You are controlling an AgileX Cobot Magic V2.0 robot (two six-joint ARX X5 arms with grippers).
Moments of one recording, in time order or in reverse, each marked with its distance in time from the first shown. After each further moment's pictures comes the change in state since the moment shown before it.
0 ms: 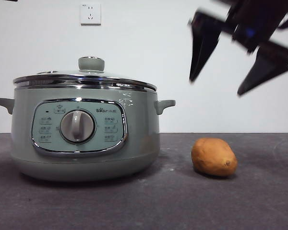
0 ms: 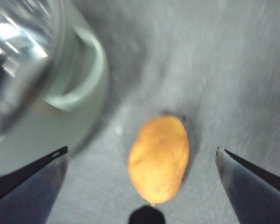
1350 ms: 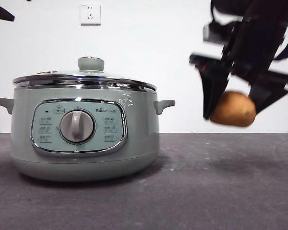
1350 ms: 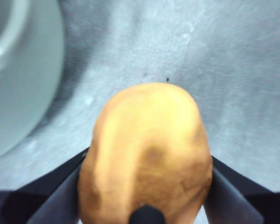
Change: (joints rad) left arm -0.002 0.058 0.000 -0.039 -0.056 0.051; right arm 0.013 0.073 0.000 -0.076 0.039 0.044
